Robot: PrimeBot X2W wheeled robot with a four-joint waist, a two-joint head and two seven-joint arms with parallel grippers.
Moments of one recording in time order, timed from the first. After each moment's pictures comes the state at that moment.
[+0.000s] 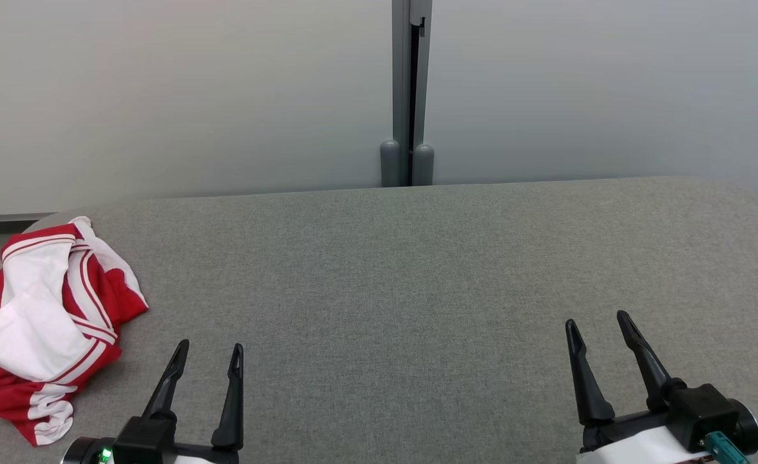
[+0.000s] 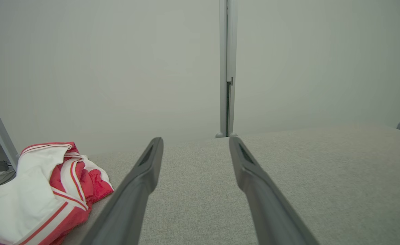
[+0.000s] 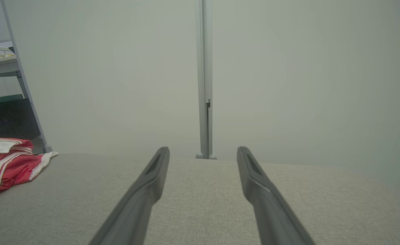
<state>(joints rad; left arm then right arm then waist) 0.10 0.05 -0.07 0.11 -0.06 -0.03 -0.26 0.02 -0.05 0.13 0.17 0.09 0.13 -0.26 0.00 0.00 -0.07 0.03</state>
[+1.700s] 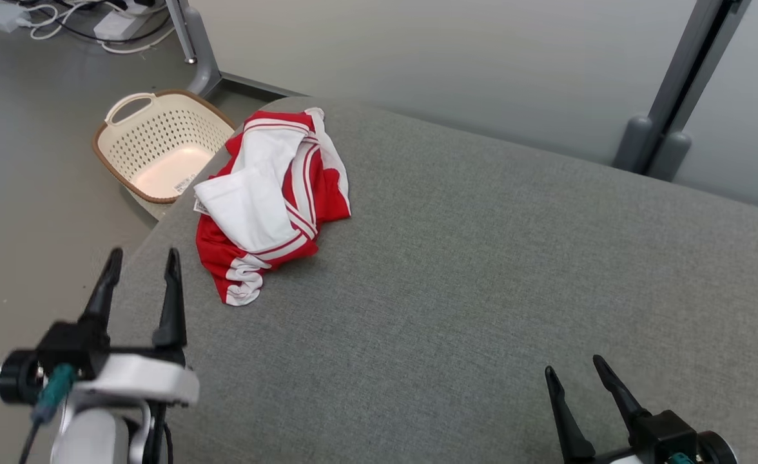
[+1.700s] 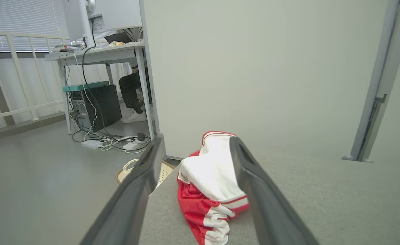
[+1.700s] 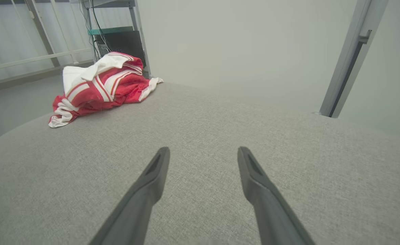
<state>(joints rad) -0.10 0.09 0.04 0.18 -0.13 -0.06 -0.26 0.04 -0.05 0.17 0.30 0.05 0.13 -0.26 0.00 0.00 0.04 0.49</state>
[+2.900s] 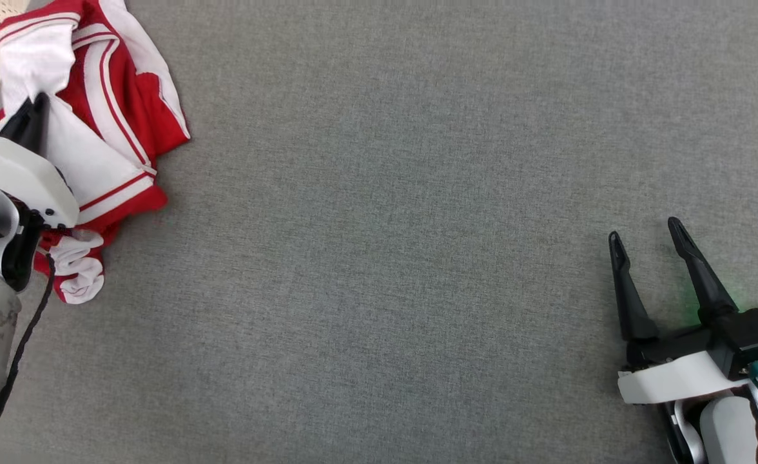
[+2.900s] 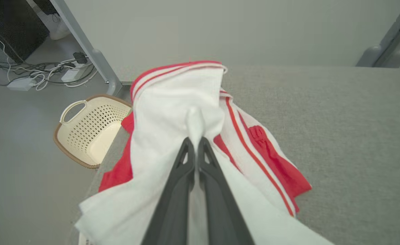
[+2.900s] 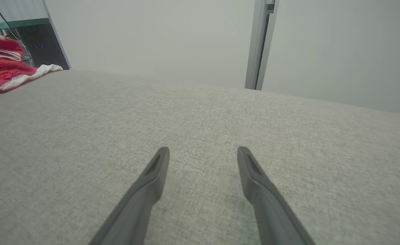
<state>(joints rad) -0.91 0.42 -0.41 0.97 -0.63 -0.13 -0.08 -0.16 -0.15 0.08 0.15 0.00 0.13 -0.27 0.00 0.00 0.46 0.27</state>
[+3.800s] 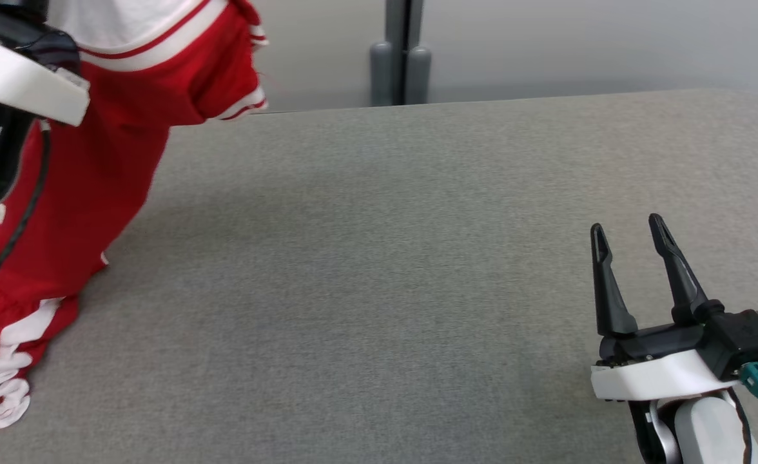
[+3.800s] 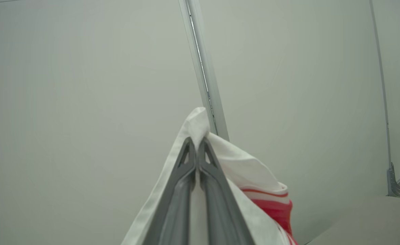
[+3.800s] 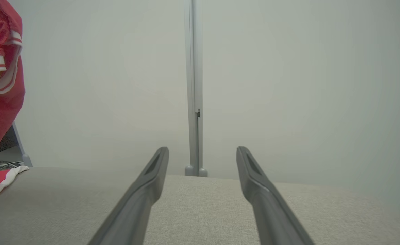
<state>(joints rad) -0.99 0.61 -0.55 0.27 -0.74 -0.10 -0.18 -0.16 -0.05 0.08 0.10 0.07 0.13 -0.26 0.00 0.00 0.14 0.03</state>
